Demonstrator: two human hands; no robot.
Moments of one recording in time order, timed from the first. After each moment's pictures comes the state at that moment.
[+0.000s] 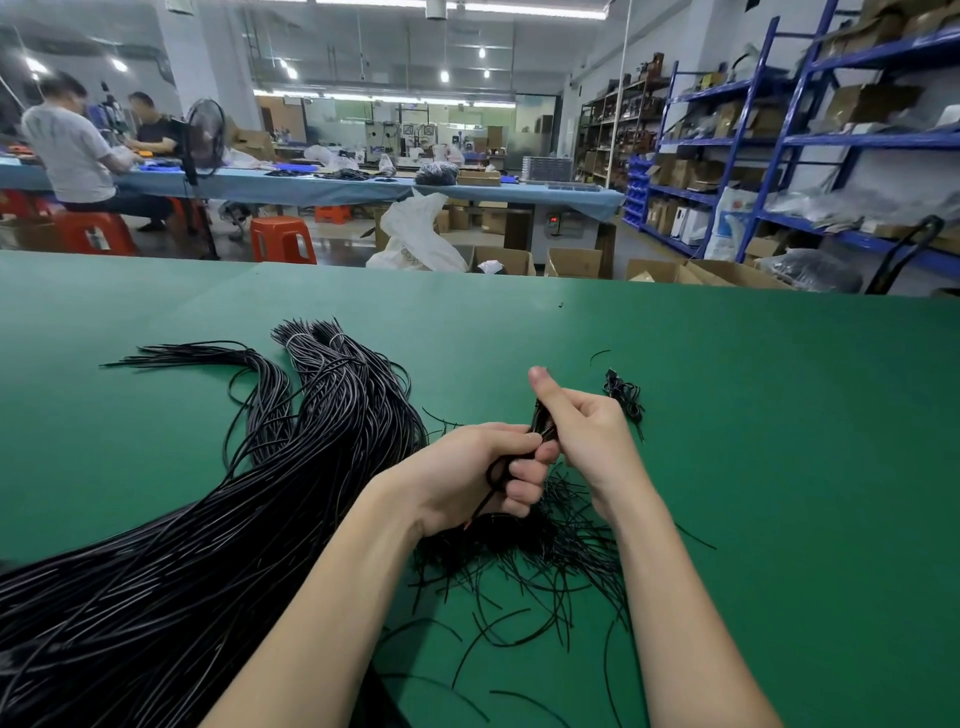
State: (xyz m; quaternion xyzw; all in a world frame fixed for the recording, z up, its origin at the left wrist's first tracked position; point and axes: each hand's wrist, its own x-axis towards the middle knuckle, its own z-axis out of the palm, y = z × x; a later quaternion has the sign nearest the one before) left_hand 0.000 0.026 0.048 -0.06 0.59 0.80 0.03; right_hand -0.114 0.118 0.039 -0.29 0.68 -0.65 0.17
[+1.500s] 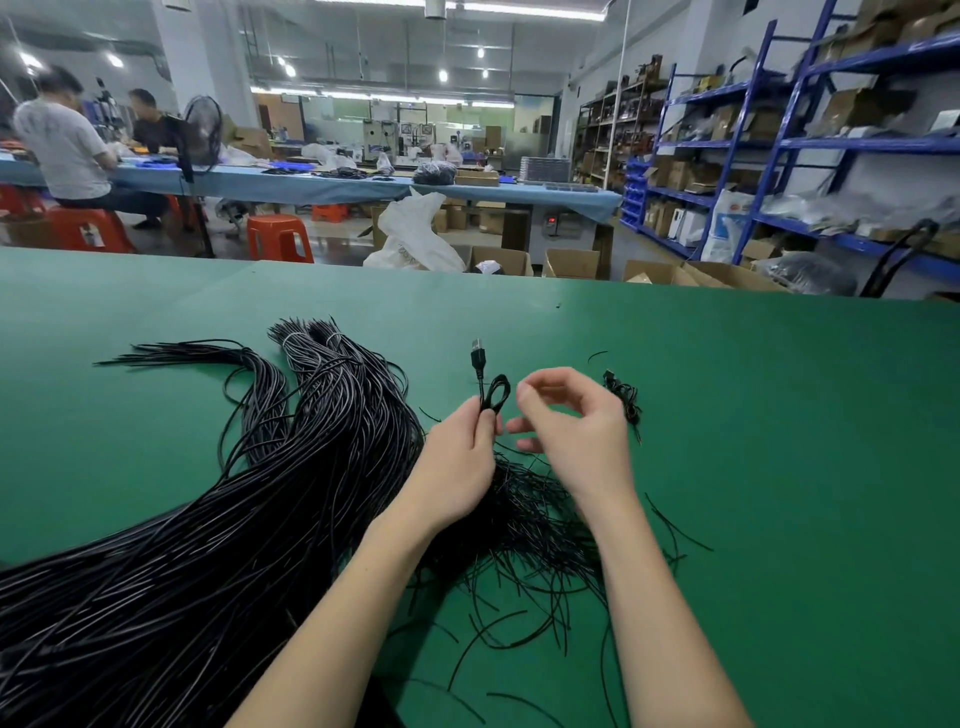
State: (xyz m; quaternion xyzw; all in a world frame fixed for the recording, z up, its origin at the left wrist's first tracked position) left_hand -0.015 0.014 0.016 -0.23 0.83 0.40 -0.31; right_hand -0.095 0.118 0.046 -0.30 0.62 -0.72 0.10
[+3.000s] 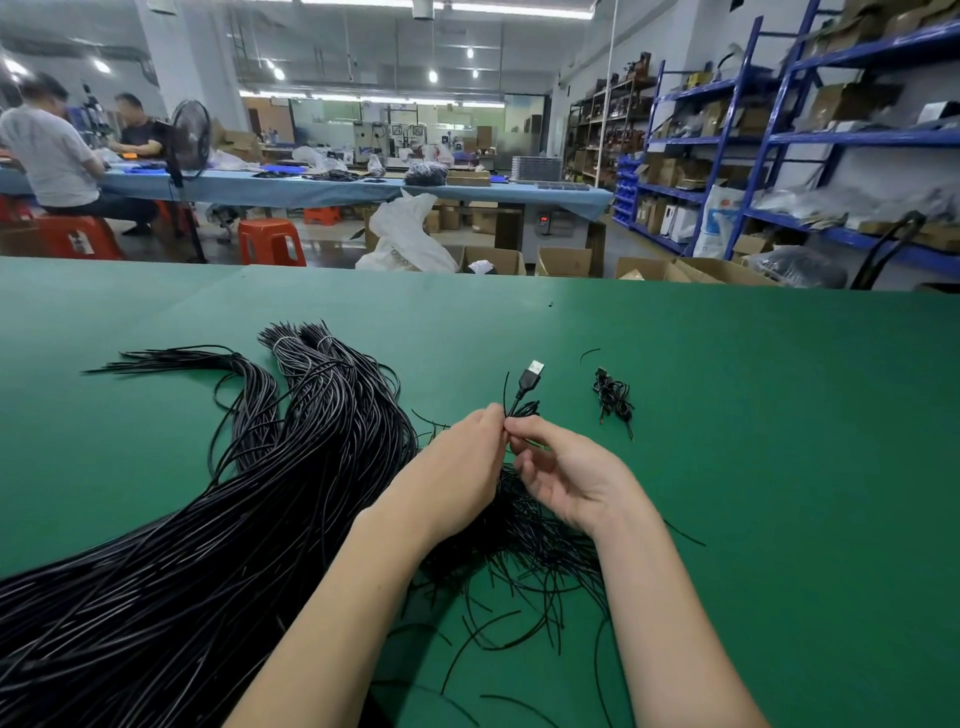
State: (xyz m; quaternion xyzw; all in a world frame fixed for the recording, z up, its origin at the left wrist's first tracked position) left_hand -0.011 0.016 0.022 -0.10 0.95 0.19 -0.21; right_hand -0.114 0.124 0.030 -0.08 0.53 -0.71 0.45
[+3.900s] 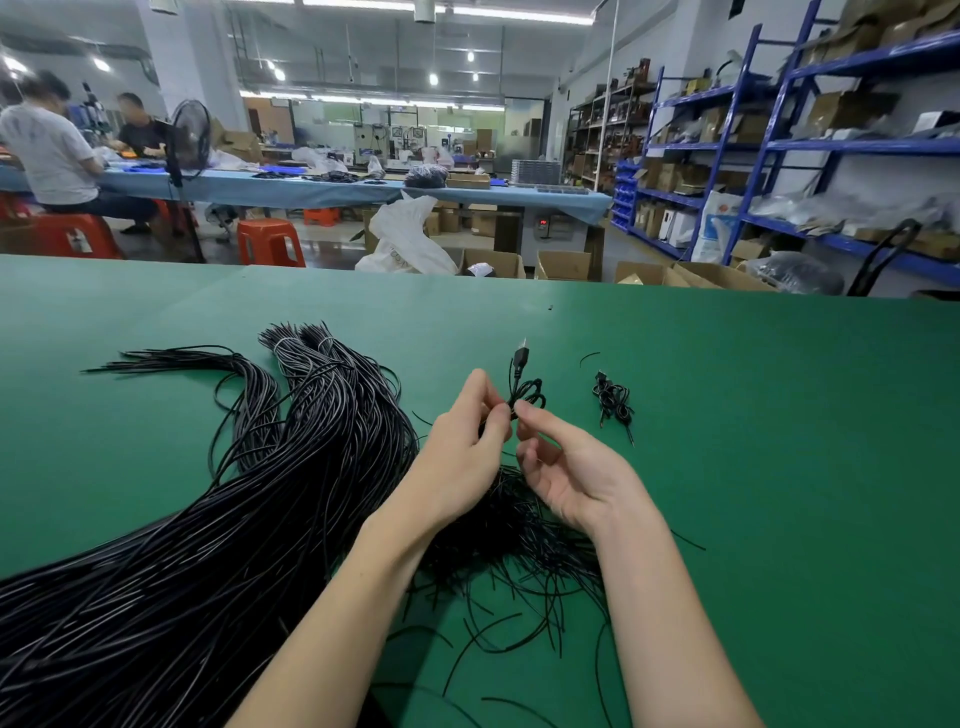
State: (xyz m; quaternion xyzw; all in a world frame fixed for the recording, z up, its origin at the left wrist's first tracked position) left_hand -0.015 0.021 0.029 -0.13 0.82 0.46 -0.32; right_hand -0.109 0.123 0.037 -0.07 0.46 -0.76 0.45
